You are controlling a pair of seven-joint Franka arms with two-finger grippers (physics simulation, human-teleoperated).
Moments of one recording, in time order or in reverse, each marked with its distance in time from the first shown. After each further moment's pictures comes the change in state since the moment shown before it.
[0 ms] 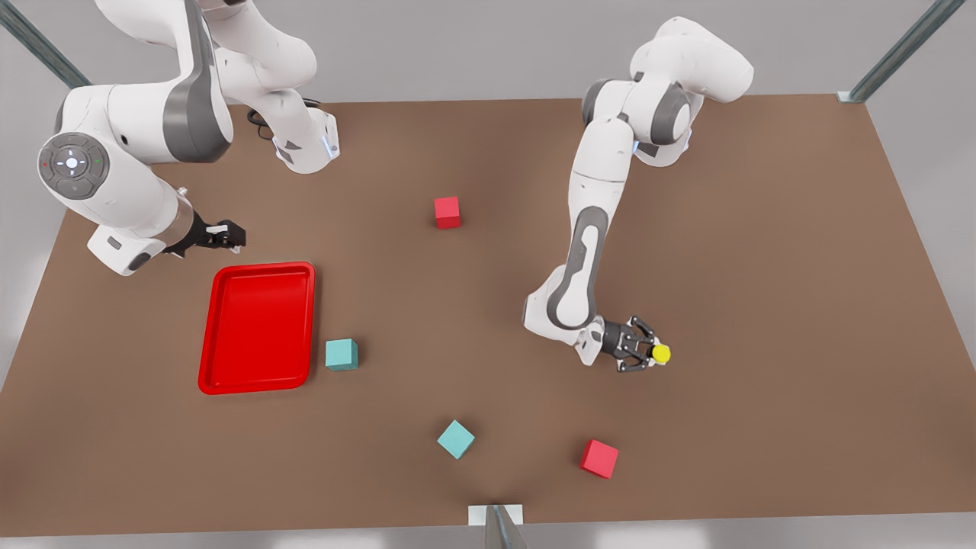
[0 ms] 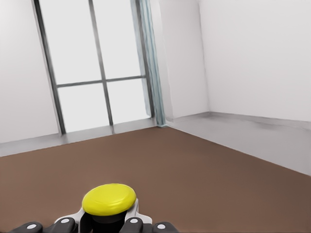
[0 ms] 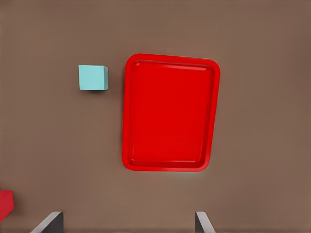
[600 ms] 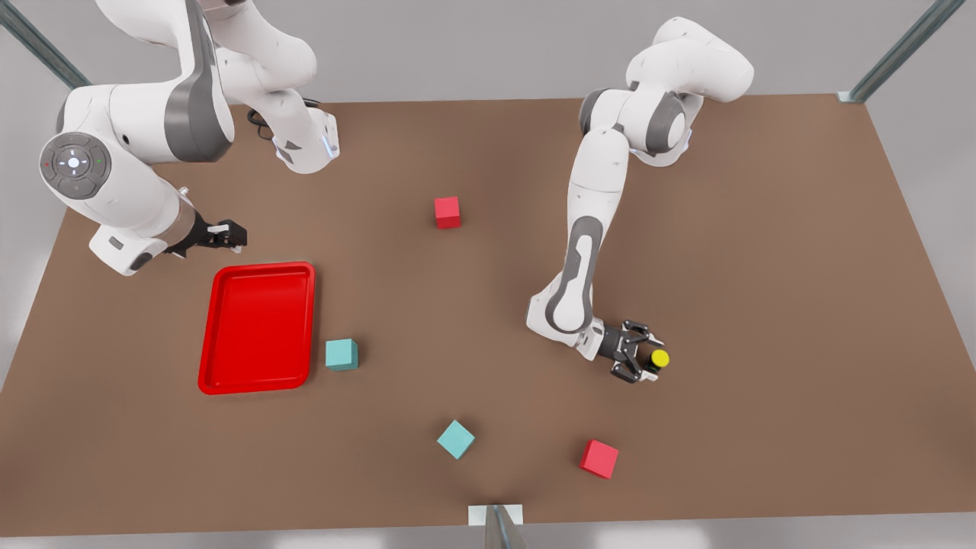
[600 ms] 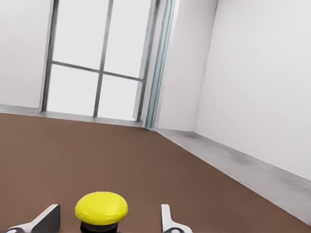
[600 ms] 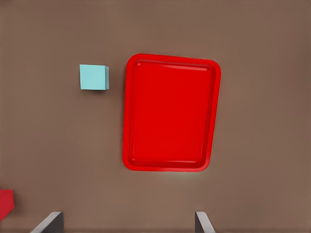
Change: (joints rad) left arm 0.005 0.047 0.001 0.003 0.070 0.044 -0.341; right arm 0.002 0.000 -0.001 0.000 0.000 0.000 -0.003
